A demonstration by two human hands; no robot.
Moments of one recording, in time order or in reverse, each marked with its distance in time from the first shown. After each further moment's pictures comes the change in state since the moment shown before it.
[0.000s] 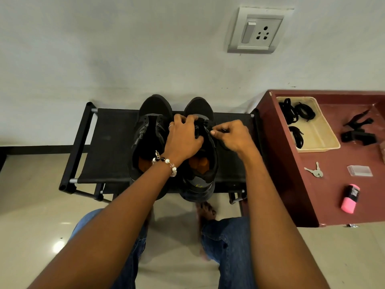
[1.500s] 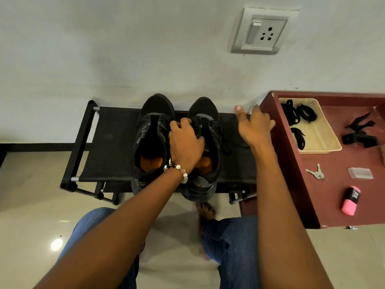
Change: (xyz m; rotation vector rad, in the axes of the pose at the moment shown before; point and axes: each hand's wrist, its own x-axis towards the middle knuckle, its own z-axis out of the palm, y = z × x) left_hand -0.016 0.014 0.009 -0.143 0.190 -0.224; right_hand 0.004 -0.008 -0.027 -0.194 0.288 0.078
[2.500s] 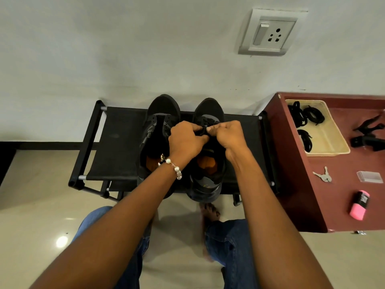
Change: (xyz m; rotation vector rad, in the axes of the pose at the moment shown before) left_hand 0.003 -0.002 -0.029 -0.151 -0.133 0.015; right_hand -0.027 -0.034 0.053 0.568 -0.243 0.211
